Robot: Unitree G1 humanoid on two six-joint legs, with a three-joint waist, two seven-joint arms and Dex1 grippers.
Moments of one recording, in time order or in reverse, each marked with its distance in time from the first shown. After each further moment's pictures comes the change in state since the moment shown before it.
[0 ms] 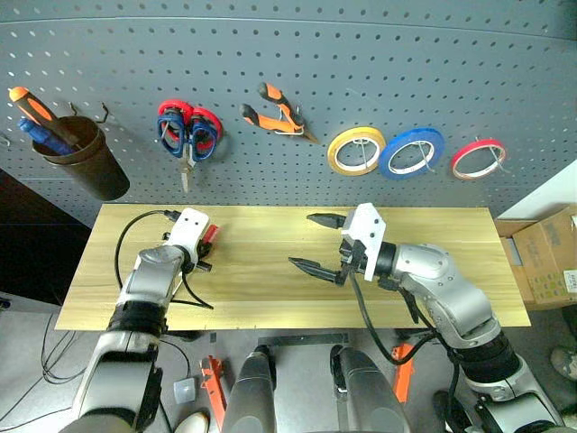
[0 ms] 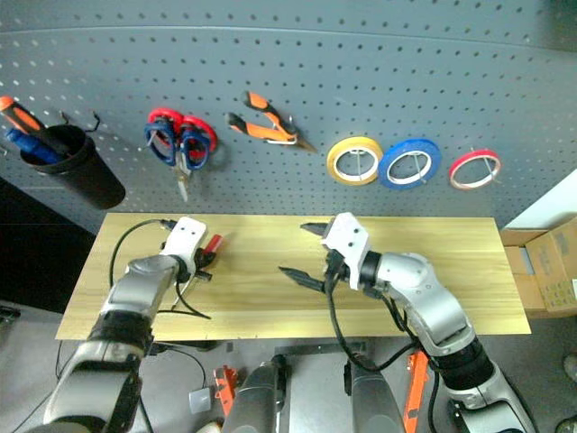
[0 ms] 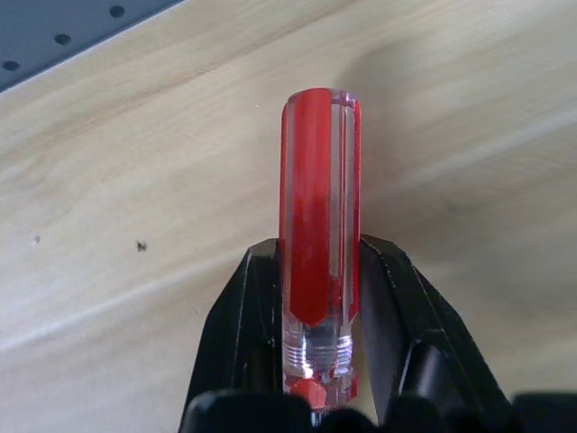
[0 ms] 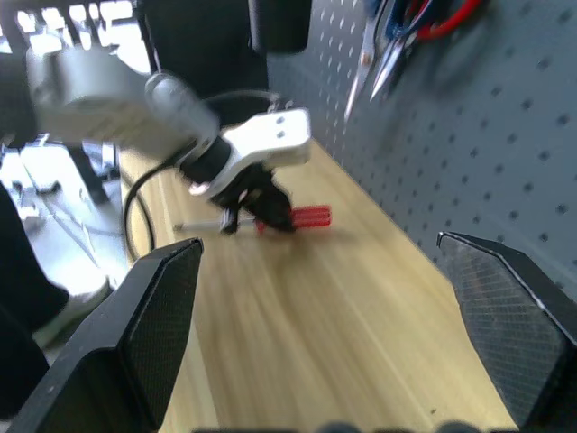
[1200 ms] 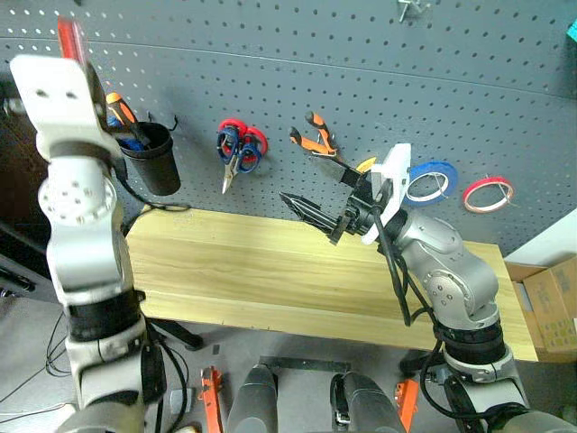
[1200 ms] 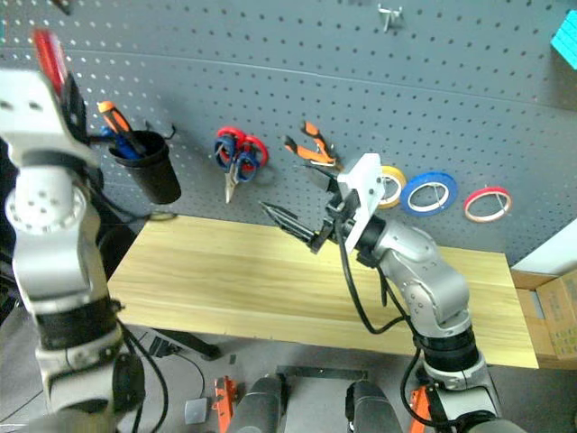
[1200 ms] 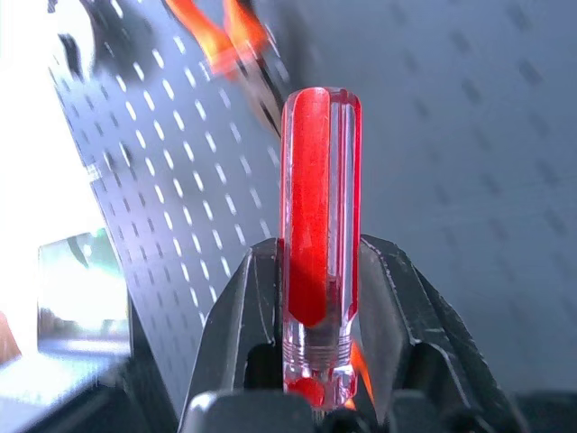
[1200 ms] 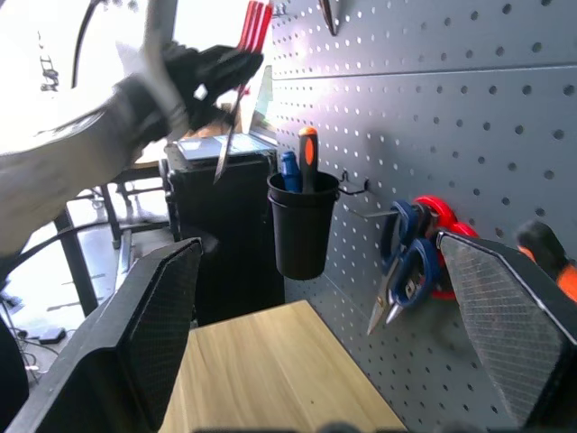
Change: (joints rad) left arm -0.311 0.006 0.309 -0.438 0.040 -0.205 0.424; right arm -0.121 0.155 -0.135 -0.036 0.195 0.098 -0.156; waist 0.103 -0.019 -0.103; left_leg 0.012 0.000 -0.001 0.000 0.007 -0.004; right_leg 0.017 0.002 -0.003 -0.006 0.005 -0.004
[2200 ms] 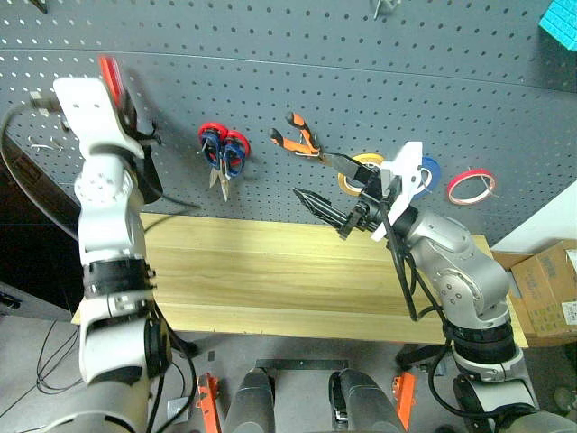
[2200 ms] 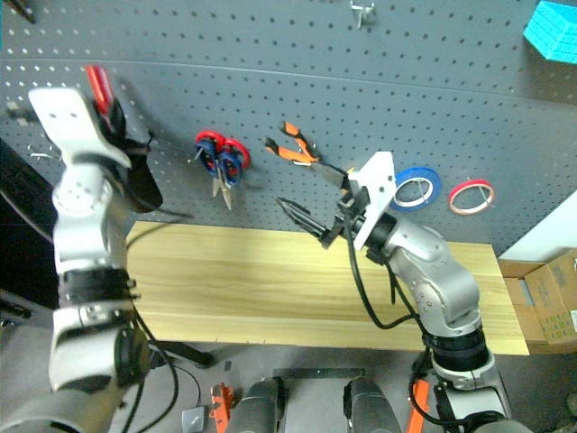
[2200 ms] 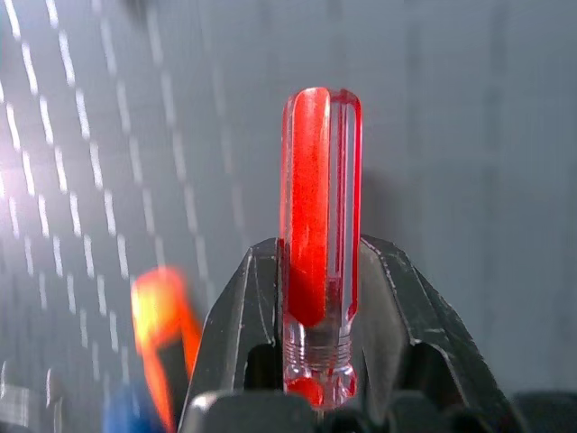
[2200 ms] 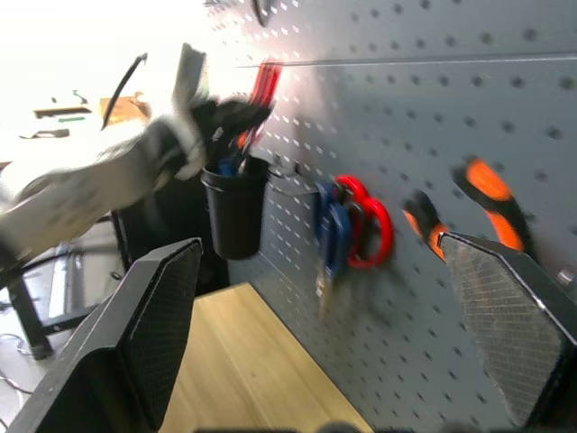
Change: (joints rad) left arm 0.109 -0.065 0.017 0.317 -0.157 -0.139 0.013; right arm 0.017 -0.053 -0.026 -0.003 -0.012 0.005 -0.041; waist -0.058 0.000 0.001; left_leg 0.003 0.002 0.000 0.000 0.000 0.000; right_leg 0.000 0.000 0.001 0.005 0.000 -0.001
